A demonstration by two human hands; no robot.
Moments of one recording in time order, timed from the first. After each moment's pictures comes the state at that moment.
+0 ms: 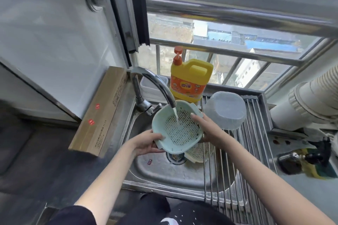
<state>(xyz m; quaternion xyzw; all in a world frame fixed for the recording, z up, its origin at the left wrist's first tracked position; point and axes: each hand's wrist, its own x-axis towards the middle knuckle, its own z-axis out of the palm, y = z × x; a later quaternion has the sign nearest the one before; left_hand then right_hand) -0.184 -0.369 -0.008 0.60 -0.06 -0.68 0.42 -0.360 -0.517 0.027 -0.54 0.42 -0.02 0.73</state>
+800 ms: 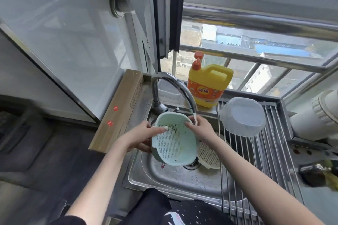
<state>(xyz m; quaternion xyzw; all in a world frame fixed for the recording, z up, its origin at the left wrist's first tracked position) -0.130 -0.330 0.050 0.72 -0.19 -0.58 0.33 -0.291 -0.491 0.000 -0.72 0.45 -0.04 0.53</state>
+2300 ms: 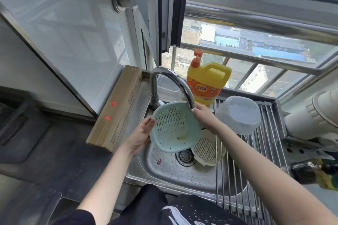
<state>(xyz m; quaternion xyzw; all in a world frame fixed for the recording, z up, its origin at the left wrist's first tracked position) -0.150 -0.322 0.001 0.57 -0.17 -0.54 0.59 -0.284 -0.513 0.032 -0.77 0.38 -0.03 0.52</state>
